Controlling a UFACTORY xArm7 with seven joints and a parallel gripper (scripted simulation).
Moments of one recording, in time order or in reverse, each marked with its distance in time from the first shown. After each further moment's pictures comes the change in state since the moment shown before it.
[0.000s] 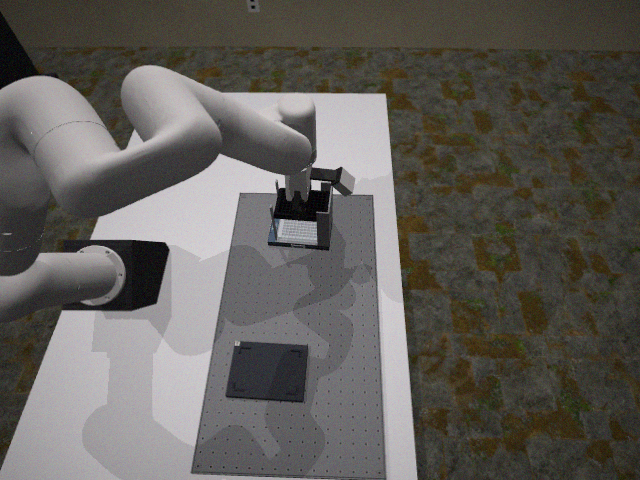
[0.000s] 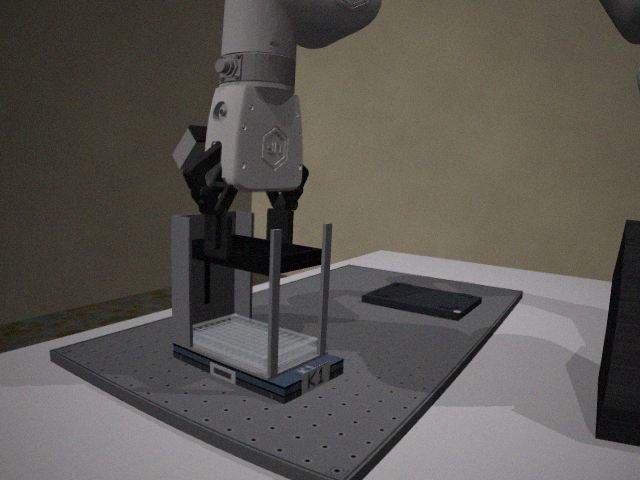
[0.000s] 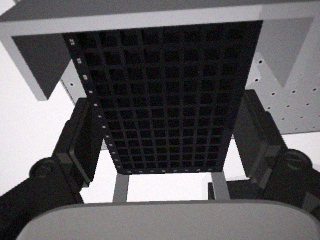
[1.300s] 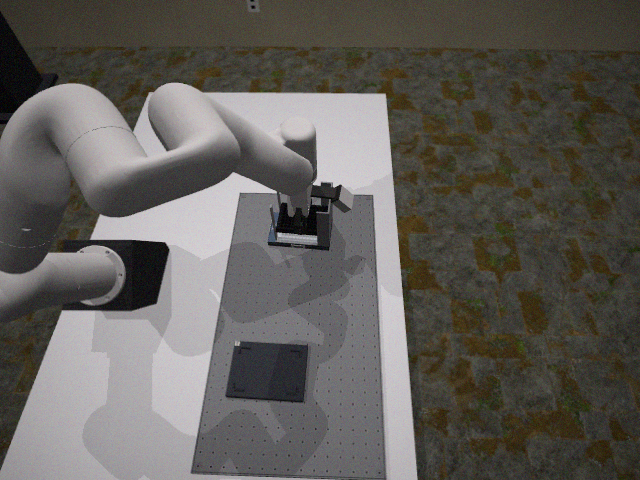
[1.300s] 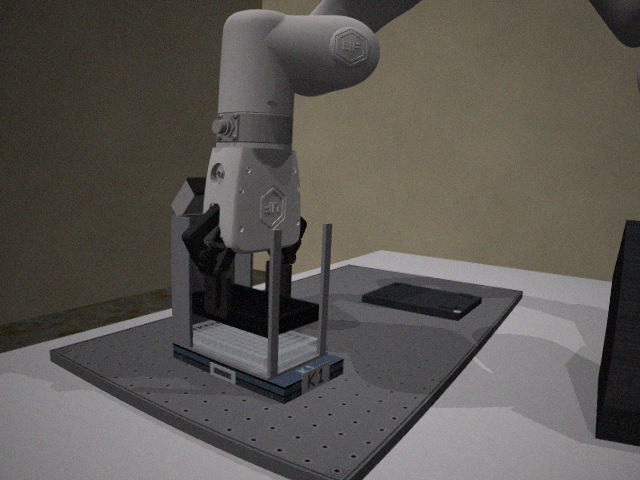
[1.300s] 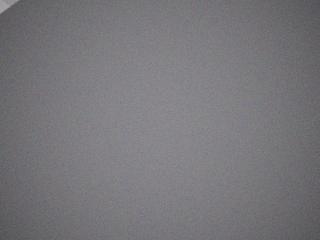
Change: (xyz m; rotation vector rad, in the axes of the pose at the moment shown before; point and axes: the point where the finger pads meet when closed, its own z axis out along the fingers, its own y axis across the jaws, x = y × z) arm 0.000 0.000 0.057 -0.001 -0.001 0.000
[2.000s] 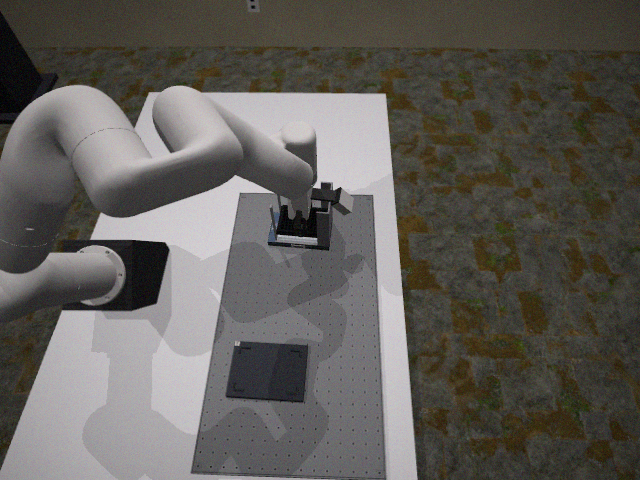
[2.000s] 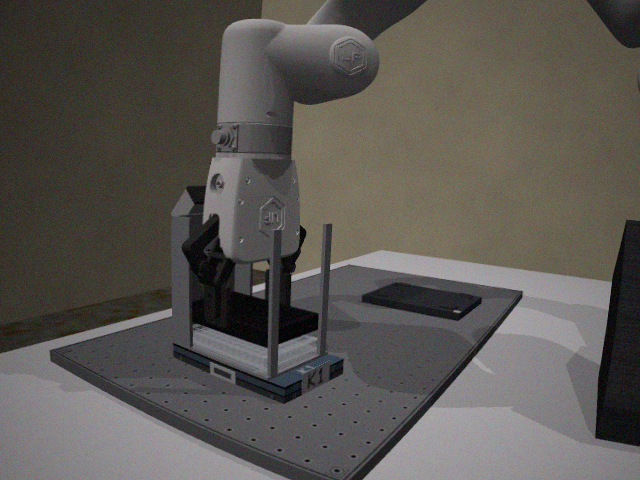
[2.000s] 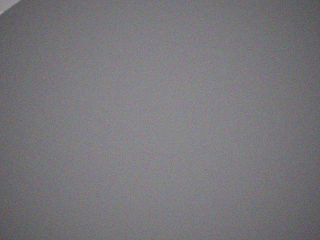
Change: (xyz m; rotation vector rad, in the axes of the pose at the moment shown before) arm 0.000 0.000 0.010 0.000 0.000 0.000
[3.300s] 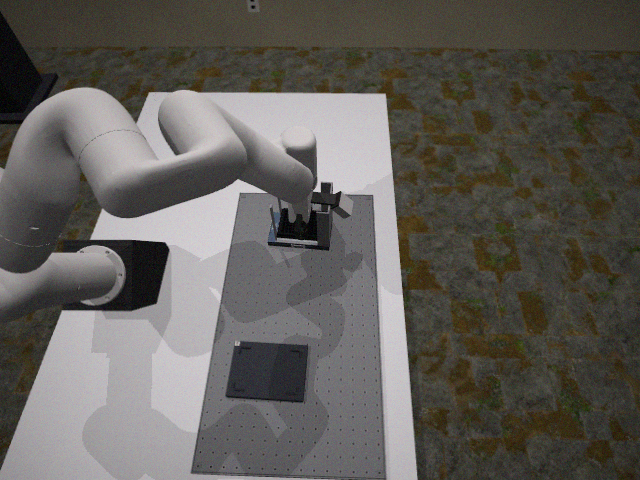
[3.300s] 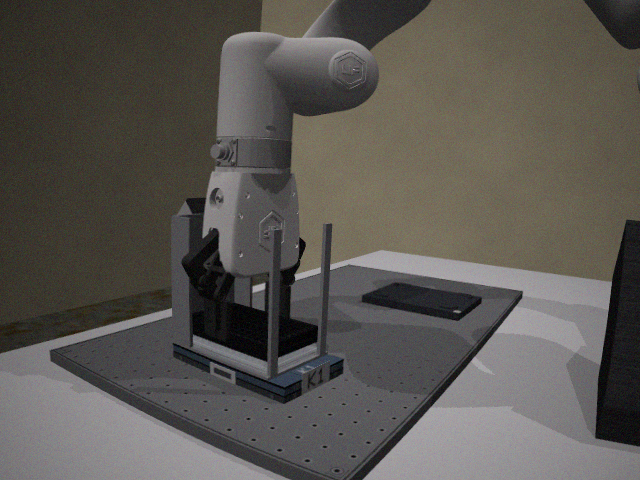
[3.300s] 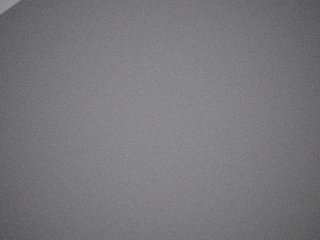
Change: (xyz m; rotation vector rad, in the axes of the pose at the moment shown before) arm 0.000 0.000 0.013 0.000 0.000 0.000
